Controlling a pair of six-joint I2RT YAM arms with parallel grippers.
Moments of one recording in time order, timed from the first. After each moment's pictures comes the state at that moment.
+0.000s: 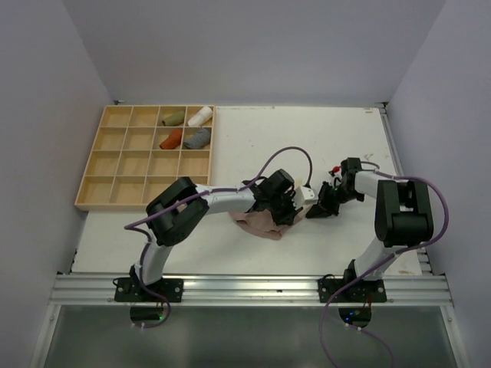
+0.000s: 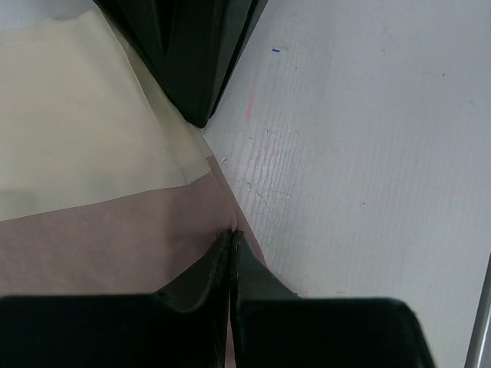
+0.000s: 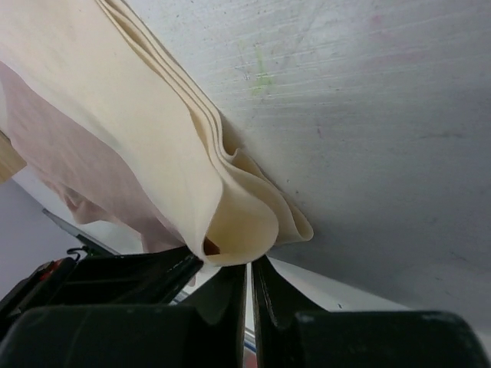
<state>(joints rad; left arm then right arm) -0.98 2.06 1.36 -0.17 0.40 0.18 -0.02 1.72 0.84 -0.56 -0.59 0.44</state>
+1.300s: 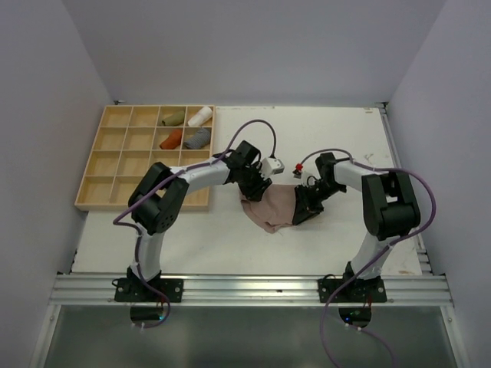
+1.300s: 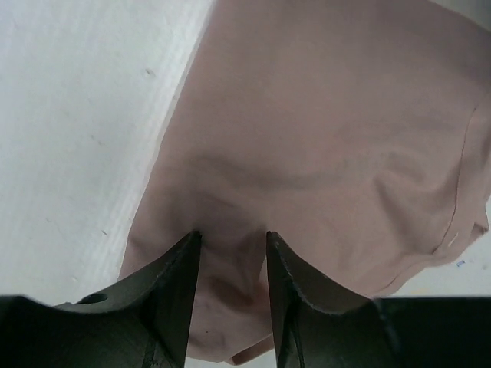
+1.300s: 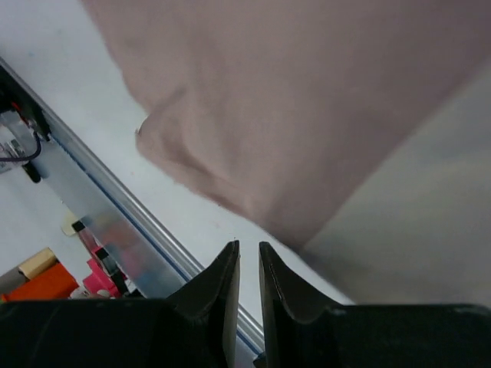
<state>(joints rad) -0.68 2.00 1.34 -0.38 0.37 0.30 0.17 1.82 1.01 -0.82 -0.70 -0.10</state>
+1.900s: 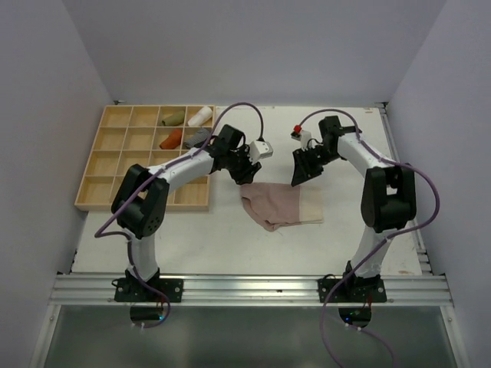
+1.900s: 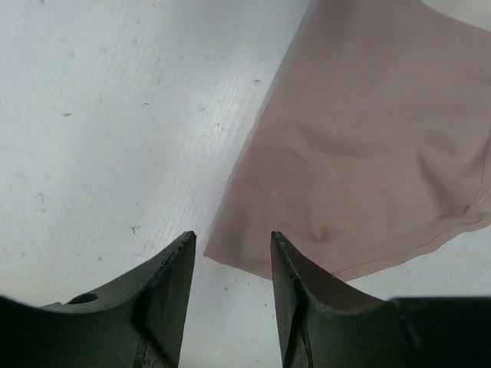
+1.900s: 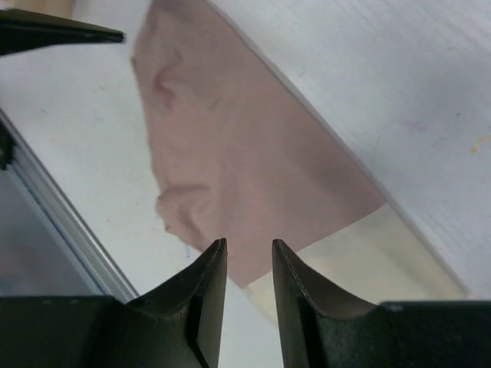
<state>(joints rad) -0.58 1.91 1.40 -0.40 0.40 0.46 0.16 1.84 1.41 -0.90 -0.68 -0.30</state>
